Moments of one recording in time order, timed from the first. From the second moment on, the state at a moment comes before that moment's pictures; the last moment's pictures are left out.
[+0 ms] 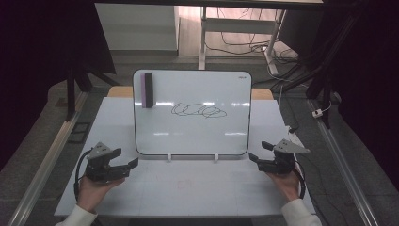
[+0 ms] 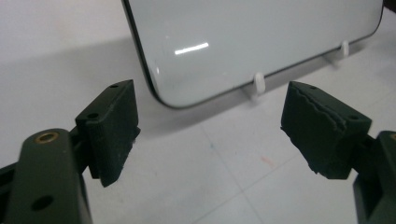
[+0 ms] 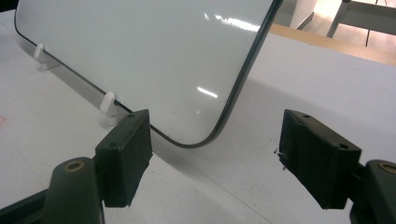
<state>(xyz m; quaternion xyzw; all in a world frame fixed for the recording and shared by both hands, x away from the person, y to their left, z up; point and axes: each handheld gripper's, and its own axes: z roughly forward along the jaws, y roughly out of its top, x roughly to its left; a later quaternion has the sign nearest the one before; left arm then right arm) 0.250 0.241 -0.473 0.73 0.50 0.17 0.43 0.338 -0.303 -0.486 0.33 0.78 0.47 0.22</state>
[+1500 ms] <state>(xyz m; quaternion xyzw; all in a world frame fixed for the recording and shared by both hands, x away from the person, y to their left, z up) 0.372 0.202 -0.377 0.70 0.51 0.24 0.44 0.331 -0.301 -0.490 0.34 0.79 0.46 0.24</state>
